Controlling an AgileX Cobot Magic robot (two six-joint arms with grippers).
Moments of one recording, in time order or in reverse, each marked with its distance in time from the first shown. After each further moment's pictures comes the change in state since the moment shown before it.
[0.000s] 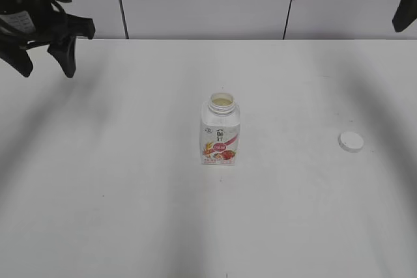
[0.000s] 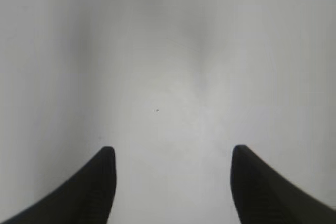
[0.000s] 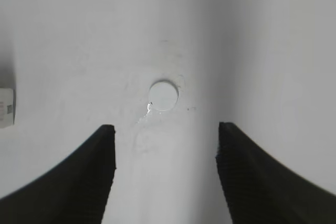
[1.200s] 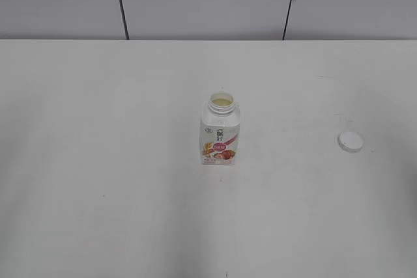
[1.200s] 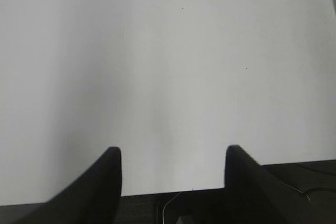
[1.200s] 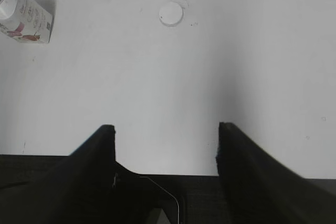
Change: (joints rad) left arm 0.000 -1.208 0.845 0.009 -0.085 0.016; right arm 0.000 -0.963 0.658 0.022 0.002 0.013
